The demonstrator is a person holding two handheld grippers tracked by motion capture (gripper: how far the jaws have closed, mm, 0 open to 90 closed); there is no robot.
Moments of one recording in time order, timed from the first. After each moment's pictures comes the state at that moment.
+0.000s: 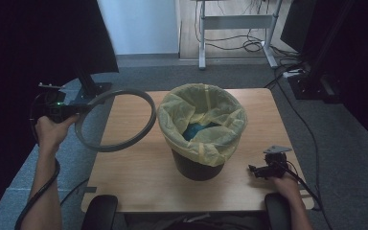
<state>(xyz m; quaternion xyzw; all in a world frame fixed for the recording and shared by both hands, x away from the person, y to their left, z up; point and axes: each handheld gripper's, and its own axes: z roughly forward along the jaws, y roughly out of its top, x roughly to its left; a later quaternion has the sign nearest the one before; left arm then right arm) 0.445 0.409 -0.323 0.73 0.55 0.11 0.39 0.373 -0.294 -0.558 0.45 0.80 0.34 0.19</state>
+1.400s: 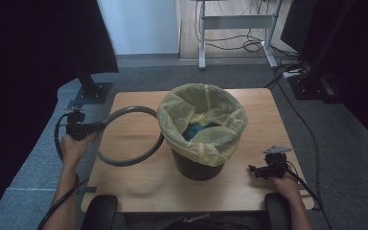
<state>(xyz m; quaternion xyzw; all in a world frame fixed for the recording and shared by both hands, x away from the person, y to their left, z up) 0.450 0.394 -0.420 0.73 0.56 0.10 0.39 0.373 -0.294 -0.558 0.46 0.80 0.34 0.19</state>
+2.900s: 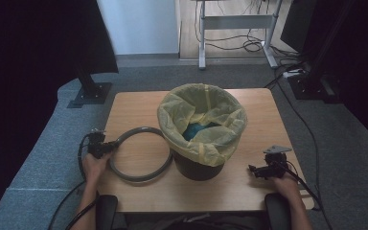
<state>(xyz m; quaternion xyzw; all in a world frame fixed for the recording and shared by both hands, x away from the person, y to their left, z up) 0.446 0.363 -0.530 0.74 0.58 0.13 0.32 0.373 -0.294 -0.557 0.46 0.80 0.34 0.19</state>
